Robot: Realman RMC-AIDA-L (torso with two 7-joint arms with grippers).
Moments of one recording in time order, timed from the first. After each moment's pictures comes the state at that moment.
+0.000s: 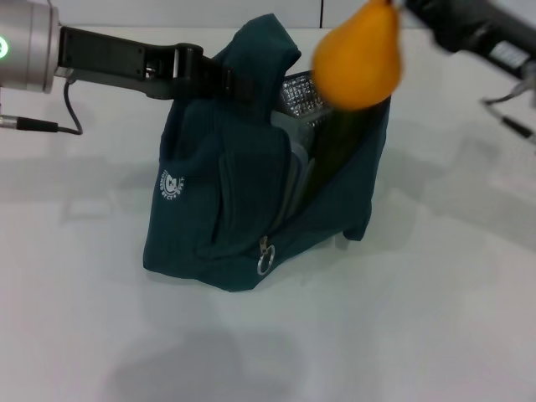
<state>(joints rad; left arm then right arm) -0.62 -2.03 0.83 1.17 1.99 1.76 -2.61 0.64 2.02 -1.29 -0.47 -0.88 -1.46 1.29</state>
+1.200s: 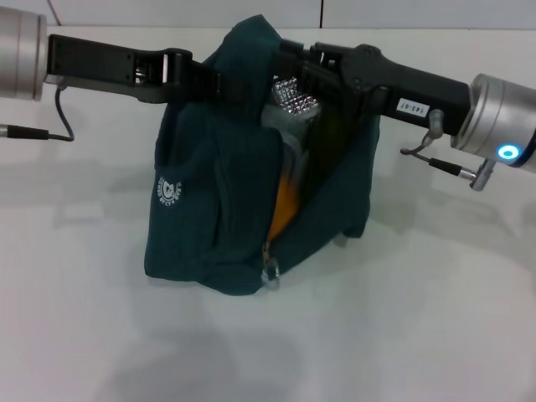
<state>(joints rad) -0.59 -2.03 0.83 1.17 1.97 1.76 -2.59 0.70 2.03 -1.62 -0.46 -0.76 -1.35 1.30</state>
